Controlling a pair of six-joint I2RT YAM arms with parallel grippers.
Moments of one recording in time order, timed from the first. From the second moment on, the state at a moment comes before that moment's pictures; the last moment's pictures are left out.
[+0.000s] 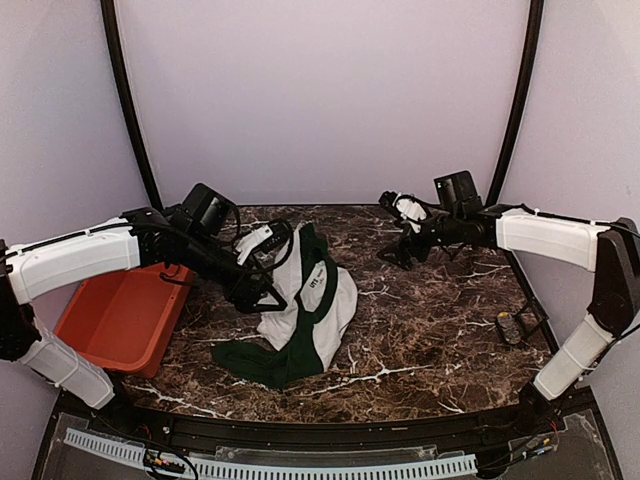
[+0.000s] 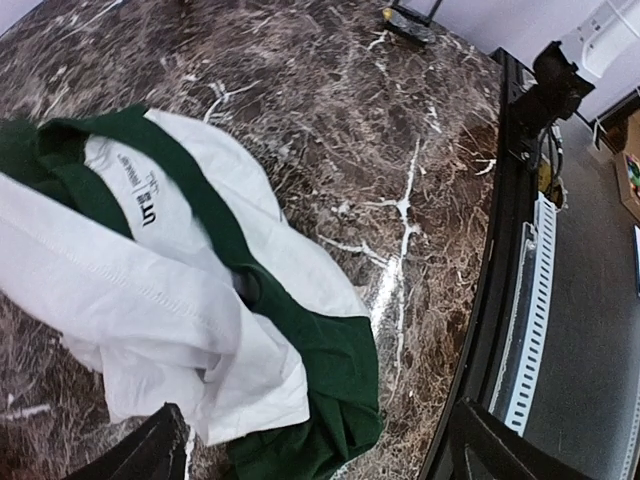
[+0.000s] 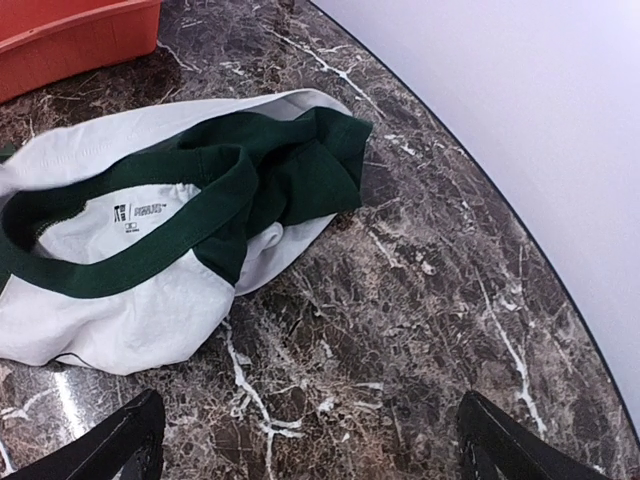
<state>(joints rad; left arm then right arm) -0.73 1.40 1.15 -0.62 0.50 0.12 0.48 1.57 1.13 -0.22 -0.39 -0.51</state>
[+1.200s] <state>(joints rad) -0.99 1.49 0.98 -0.44 -0.03 -0.18 0.52 1.55 1.19 -0.30 -0.36 -0.52</state>
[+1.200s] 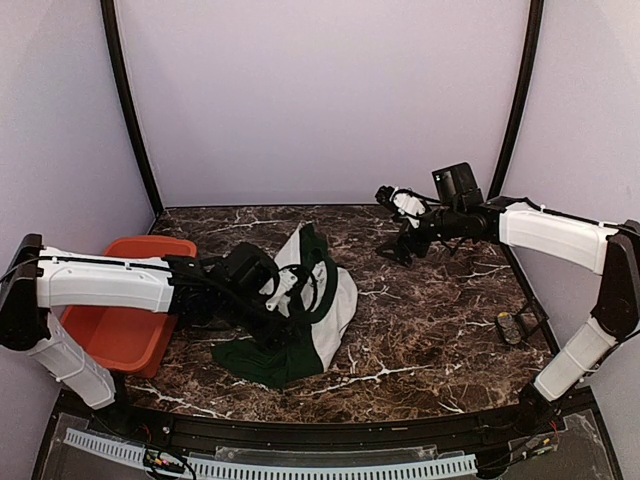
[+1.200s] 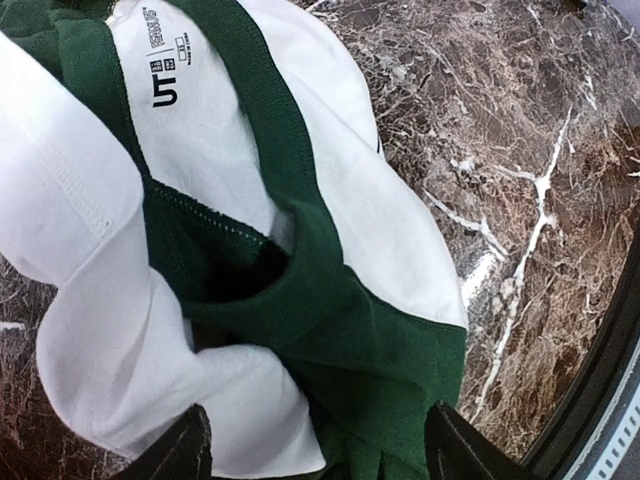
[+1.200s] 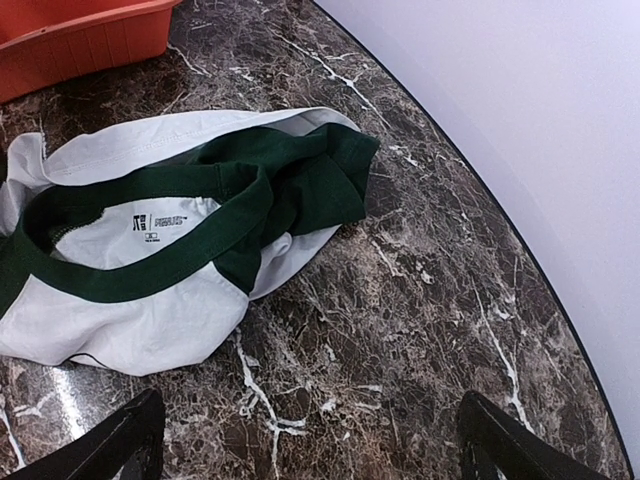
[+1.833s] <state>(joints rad) -0.98 1.36 0.86 -0.24 0.07 -0.22 0.54 1.55 1.19 -0.32 -0.33 -0.52</state>
